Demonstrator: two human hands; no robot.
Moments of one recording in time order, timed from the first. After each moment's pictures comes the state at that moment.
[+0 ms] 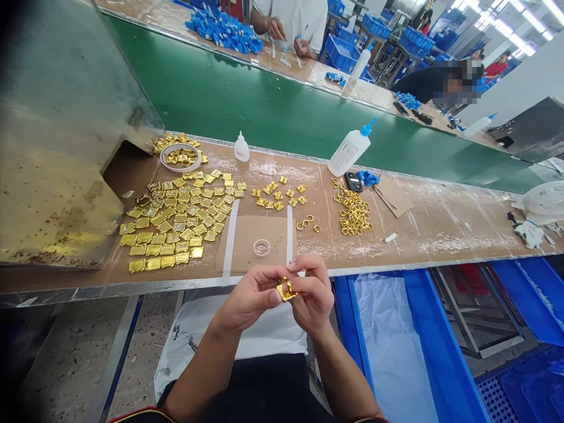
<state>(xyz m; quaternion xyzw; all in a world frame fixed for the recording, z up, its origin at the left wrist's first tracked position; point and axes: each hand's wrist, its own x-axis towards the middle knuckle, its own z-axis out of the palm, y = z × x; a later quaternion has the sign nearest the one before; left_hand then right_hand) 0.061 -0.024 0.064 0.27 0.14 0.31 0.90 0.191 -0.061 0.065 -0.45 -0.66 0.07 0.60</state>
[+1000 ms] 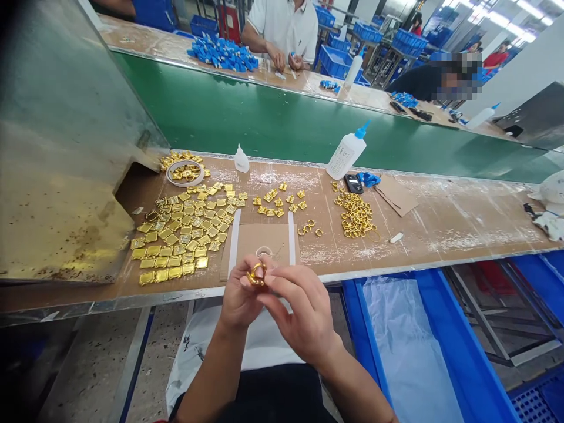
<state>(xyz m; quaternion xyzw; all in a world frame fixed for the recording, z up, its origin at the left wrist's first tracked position) 0.062 -0.018 0.052 0.28 0.15 0.52 0.79 0.180 -0.068 0.105 -0.48 -0.73 0.02 0.48</state>
